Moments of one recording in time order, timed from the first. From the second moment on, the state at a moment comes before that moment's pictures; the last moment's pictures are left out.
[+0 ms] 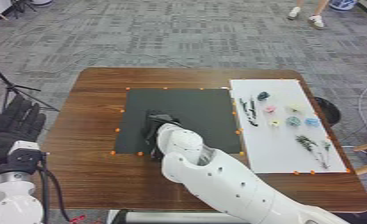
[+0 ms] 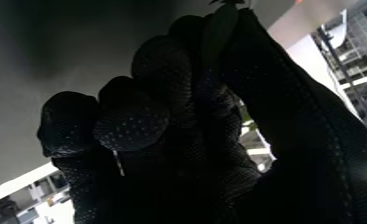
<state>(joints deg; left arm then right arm) 128.6 -51.3 -101.7 -120.7 4.9 20.8 33.0 -60.8 -81.5 31.0 -88.1 -116.7 -9.3 45.3</state>
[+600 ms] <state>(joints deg) 128.4 -51.3 -101.6 -120.7 4.7 20.8 33.0 -61.3 -80.8 27.2 -91.0 -117.2 -7.3 45.8</state>
